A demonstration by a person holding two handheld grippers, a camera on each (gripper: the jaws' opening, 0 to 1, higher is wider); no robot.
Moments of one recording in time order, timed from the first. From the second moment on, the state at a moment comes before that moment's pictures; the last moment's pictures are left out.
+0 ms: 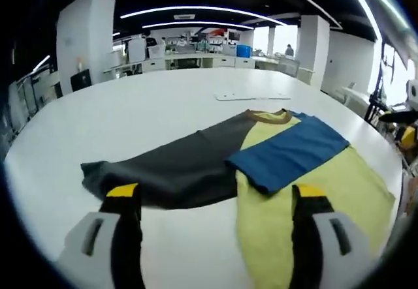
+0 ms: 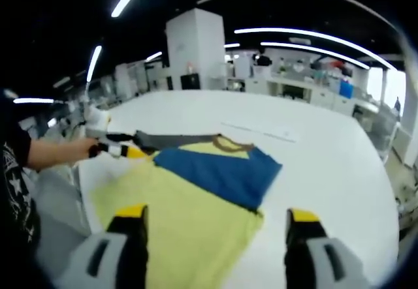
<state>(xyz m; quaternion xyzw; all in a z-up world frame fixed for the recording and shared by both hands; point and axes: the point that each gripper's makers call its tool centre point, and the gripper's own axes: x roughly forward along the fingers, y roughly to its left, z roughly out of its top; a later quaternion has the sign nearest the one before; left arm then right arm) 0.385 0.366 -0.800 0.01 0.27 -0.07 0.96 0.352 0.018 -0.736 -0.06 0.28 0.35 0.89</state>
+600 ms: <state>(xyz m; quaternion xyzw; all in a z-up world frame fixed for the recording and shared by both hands) 0.368 0.443 -0.803 0.04 0.28 -0.06 0.96 0.343 0.018 -0.730 -0.08 0.28 0.35 0.89</state>
